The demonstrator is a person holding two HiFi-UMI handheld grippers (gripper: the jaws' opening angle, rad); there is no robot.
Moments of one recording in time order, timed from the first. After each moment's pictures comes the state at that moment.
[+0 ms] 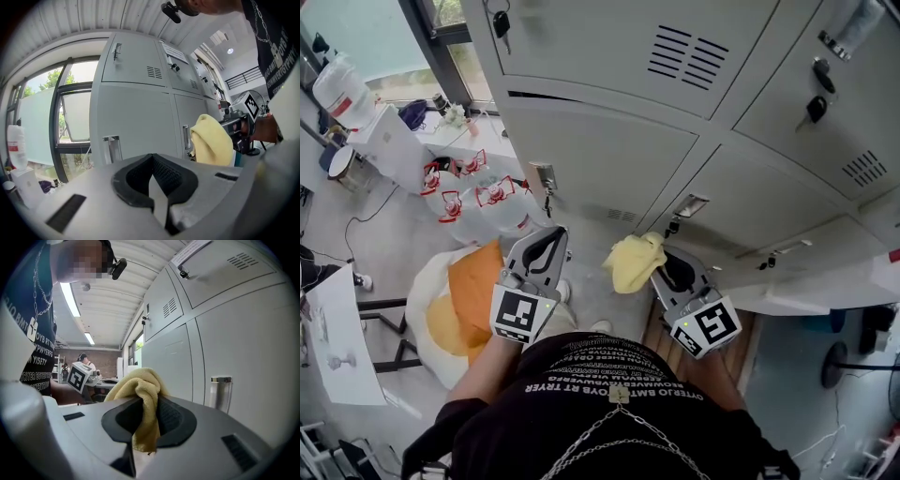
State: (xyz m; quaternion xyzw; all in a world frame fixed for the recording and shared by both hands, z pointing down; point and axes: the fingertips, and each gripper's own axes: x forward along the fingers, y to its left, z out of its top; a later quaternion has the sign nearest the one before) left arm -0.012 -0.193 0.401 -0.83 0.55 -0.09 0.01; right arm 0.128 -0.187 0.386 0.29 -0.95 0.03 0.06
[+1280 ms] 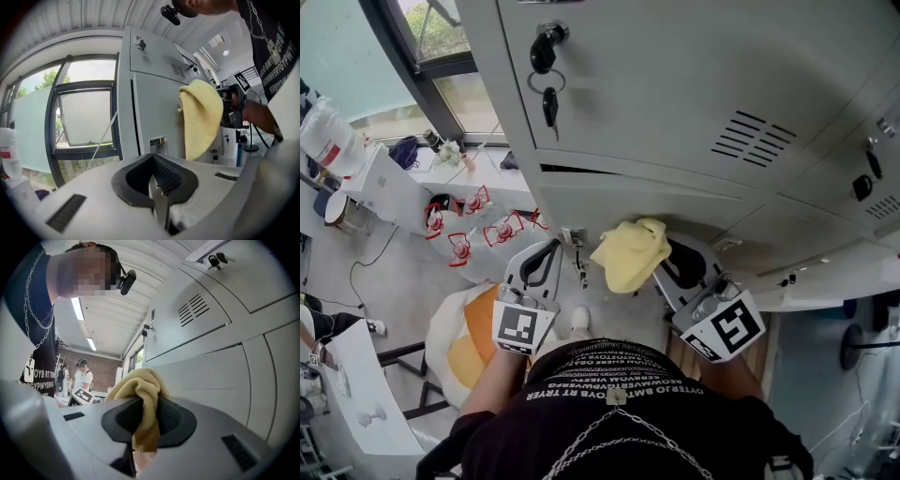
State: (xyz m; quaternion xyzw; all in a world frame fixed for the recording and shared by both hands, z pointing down) left arm -0.106 -0.272 0.388 -0.85 0.53 -0.08 0.03; right arm 0.019 -0.259 0.280 0.29 -0.96 -0.04 -0.01
